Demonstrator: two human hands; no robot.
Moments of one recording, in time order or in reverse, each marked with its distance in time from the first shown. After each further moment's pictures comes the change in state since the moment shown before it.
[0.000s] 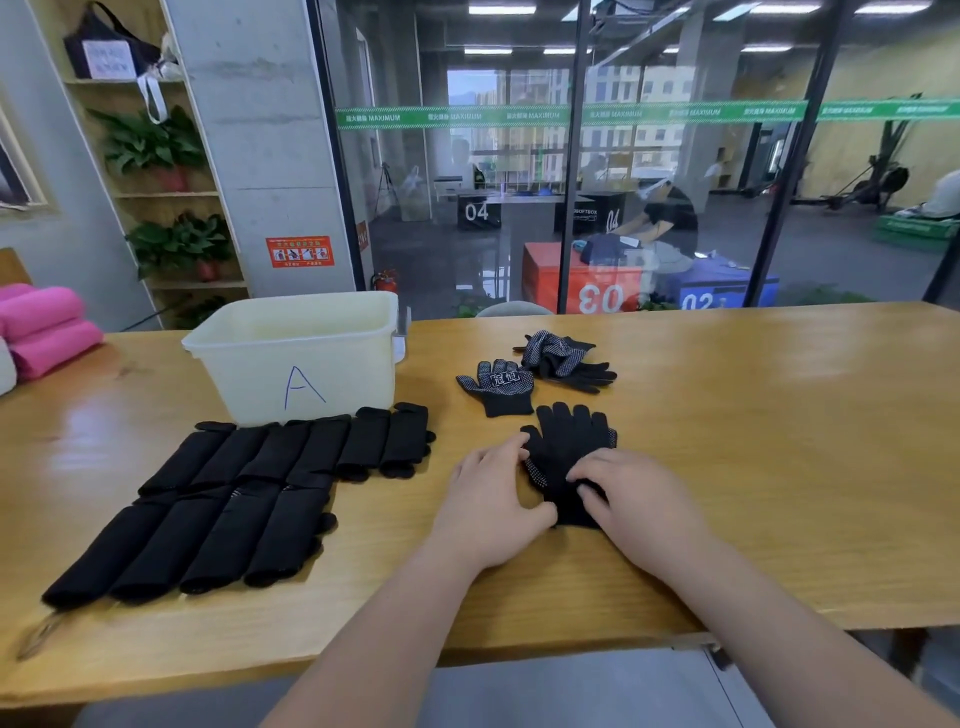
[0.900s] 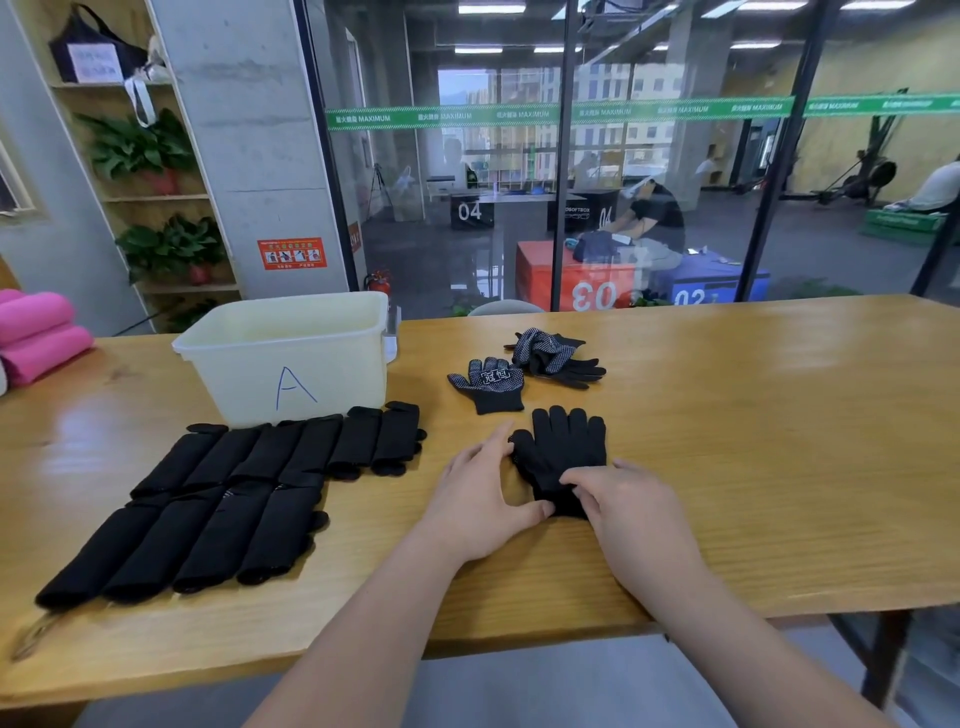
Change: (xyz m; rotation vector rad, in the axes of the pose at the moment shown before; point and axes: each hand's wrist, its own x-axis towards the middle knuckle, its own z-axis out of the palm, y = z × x) left_hand 0.000 -0.004 -0.003 -0.075 -0.043 -0.001; right_hand -0.028 -0.023 0.004 -0.071 0.232 0.132
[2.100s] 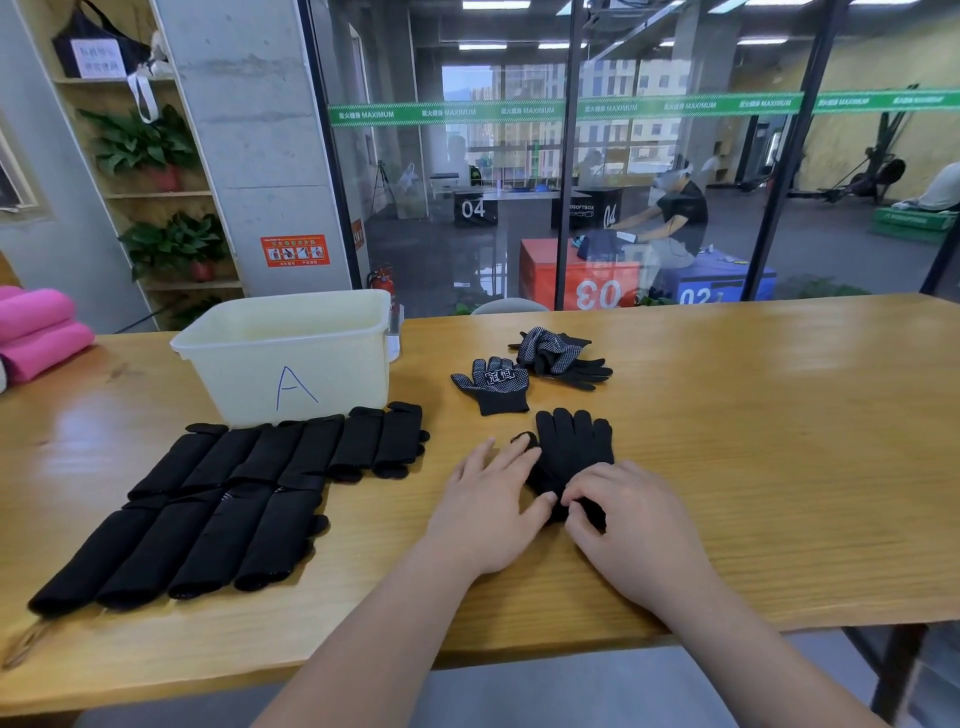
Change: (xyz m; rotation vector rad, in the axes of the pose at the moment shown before) left_hand 0.004 0.002 0.010 0.328 -0.058 0.063; right_hand 0.002 0.000 -0.004 0.105 -0.153 -0.002
